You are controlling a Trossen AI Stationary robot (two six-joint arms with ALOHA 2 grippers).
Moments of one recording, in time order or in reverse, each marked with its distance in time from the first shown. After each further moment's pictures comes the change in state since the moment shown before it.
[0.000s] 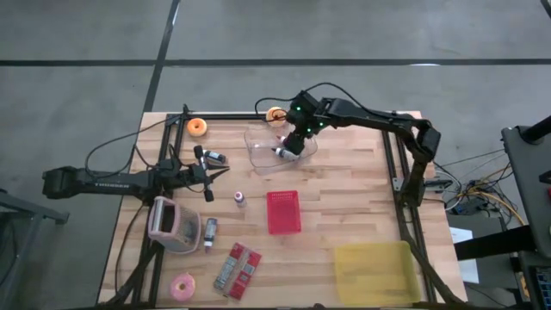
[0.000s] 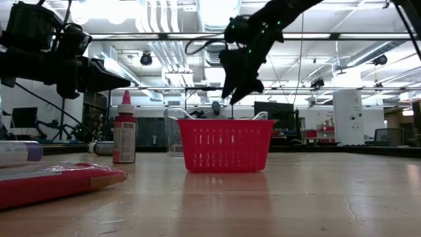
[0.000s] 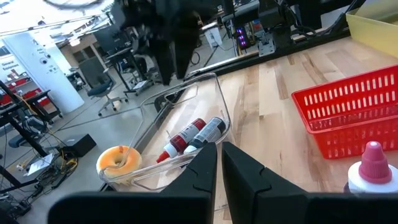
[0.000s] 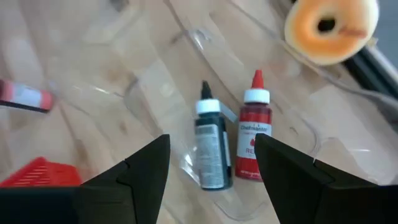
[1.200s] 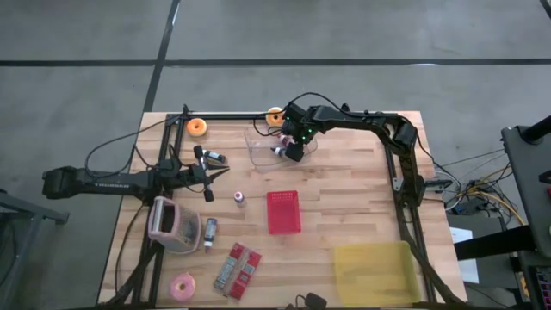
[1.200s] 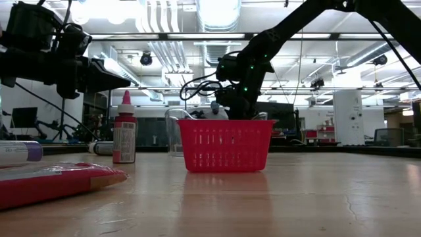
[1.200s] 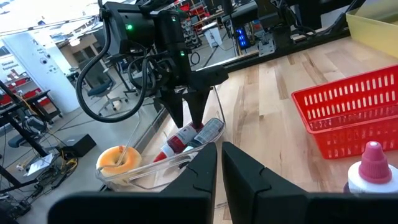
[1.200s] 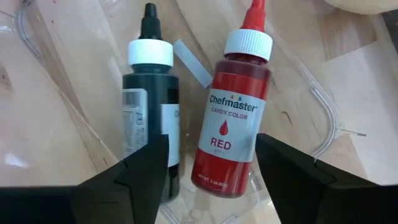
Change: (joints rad) left arm 0.000 0.000 0.000 0.000 0.000 0.000; right arm -0.034 0.252 0.002 0.003 0.049 -0.203
